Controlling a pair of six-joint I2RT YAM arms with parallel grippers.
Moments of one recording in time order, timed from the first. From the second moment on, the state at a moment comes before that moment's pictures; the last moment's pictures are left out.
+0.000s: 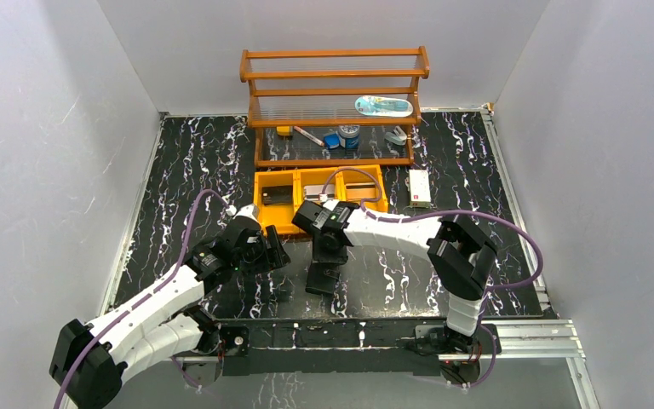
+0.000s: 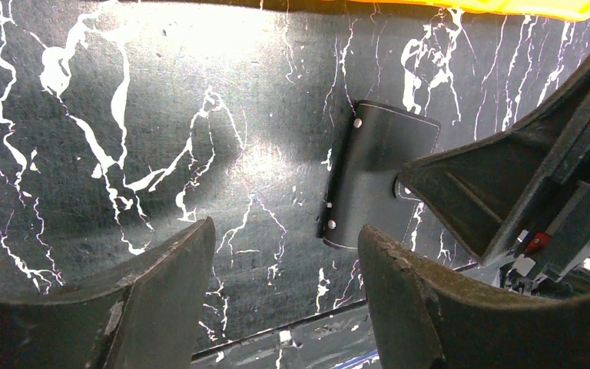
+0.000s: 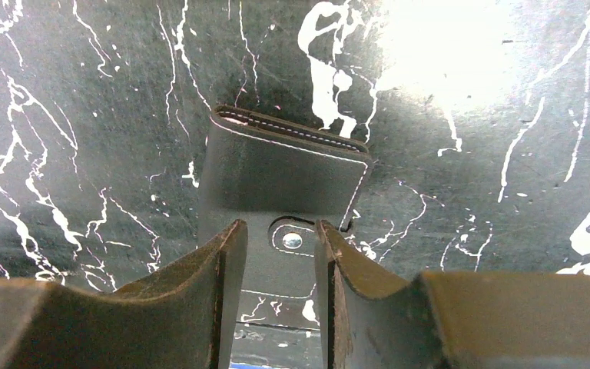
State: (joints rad) left arm -0.67 0.89 0.55 -0.53 -0.04 -0.82; right arm 1.08 1.81 1.30 -0.80 0.17 1.01
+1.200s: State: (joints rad) left arm -0.67 0.92 0.55 -0.49 0.03 -0.80; right arm 1.08 1.70 1.09 -0.59 0.12 1.03
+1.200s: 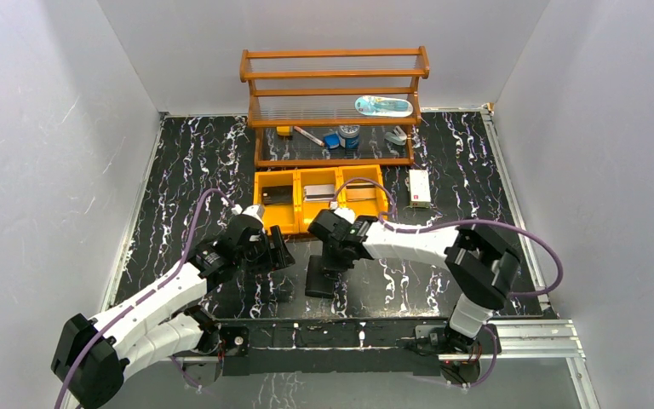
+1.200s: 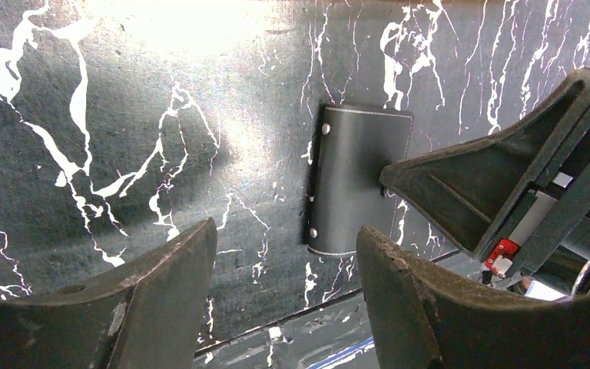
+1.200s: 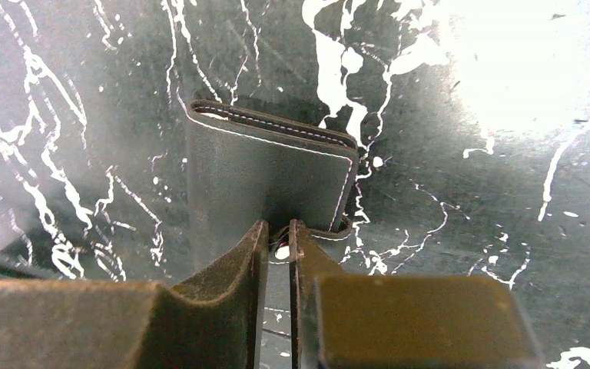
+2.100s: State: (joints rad) left arm -0.67 1.19 0.51 -0.21 0.35 -0.78; right arm 0.95 1.51 0.70 -0.09 -0.17 1.13
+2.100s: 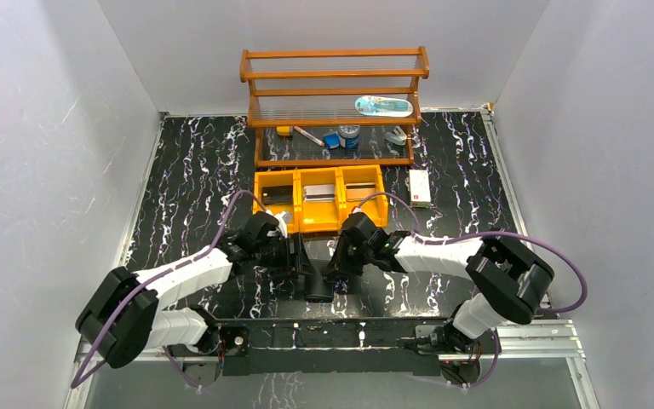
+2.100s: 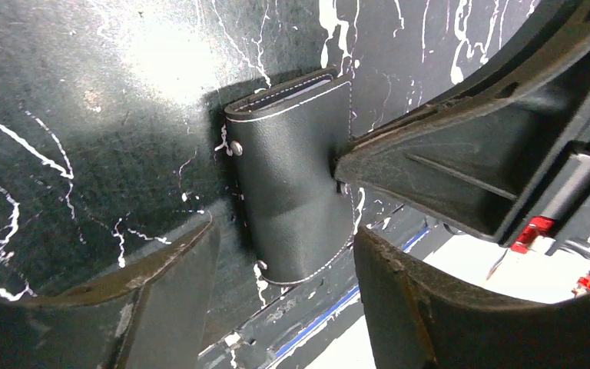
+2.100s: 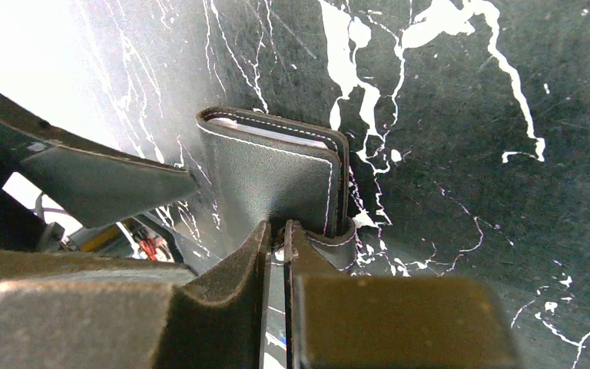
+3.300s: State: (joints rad) left arm -0.82 1.34 0.56 -0.19 0.22 -0.83; right arm 0.93 1.47 0.81 -0.29 -0.14 1.06
